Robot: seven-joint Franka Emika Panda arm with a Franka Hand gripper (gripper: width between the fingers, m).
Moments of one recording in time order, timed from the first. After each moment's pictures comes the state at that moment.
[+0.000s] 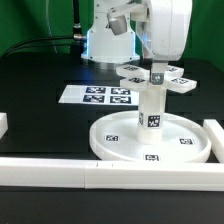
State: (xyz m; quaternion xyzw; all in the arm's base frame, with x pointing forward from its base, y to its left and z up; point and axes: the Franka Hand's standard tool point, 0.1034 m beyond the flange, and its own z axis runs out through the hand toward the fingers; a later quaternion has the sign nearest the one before) arm 0.548 0.035 0.112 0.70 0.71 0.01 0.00
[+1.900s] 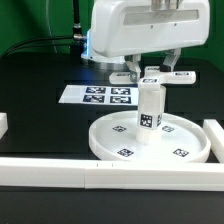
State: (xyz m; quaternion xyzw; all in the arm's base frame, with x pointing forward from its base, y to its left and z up) arm 0.549 0.037 0.108 0.97 0.25 0.02 0.00
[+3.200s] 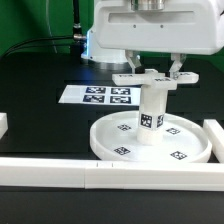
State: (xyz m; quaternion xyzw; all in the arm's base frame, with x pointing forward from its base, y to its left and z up) arm 0.548 0.039 0.107 0.93 -0.36 0.01 -0.06
